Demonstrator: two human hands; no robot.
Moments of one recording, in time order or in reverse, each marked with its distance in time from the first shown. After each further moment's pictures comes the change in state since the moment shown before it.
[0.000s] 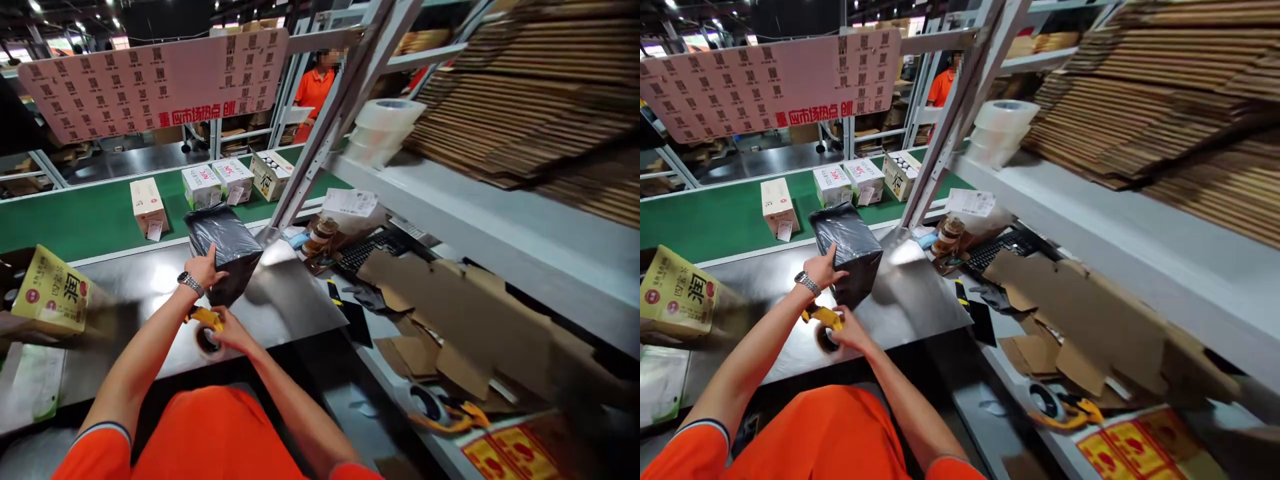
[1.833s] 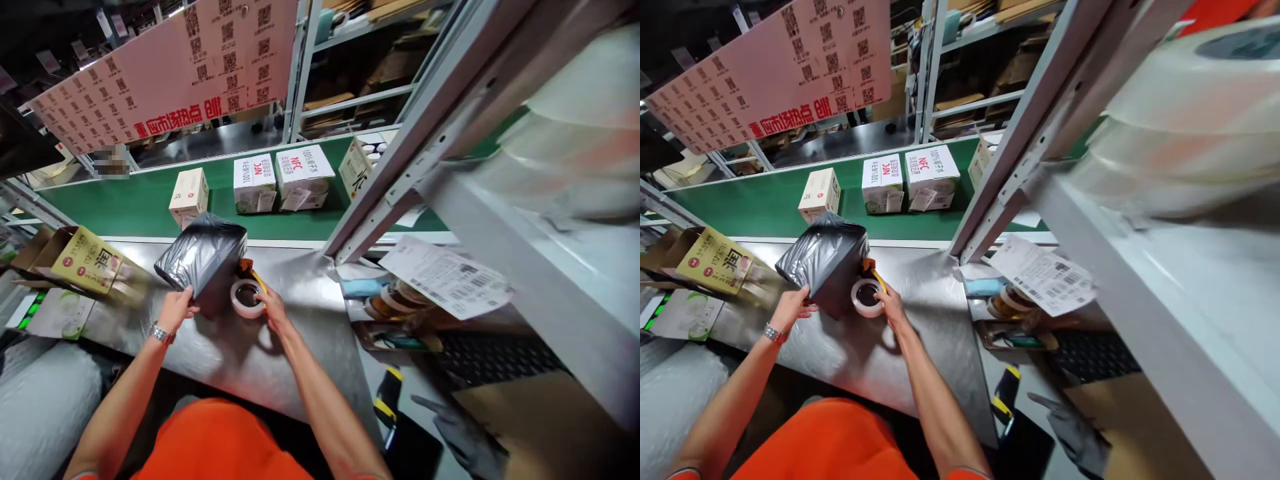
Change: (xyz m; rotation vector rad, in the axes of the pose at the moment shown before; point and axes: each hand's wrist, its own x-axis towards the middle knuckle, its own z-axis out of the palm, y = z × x) left_hand -0.025 0.090 0.042 -1.181 0.333 -0.955; right_hand 0.167 0.005 -0.220 0.440 -0.106 0.087
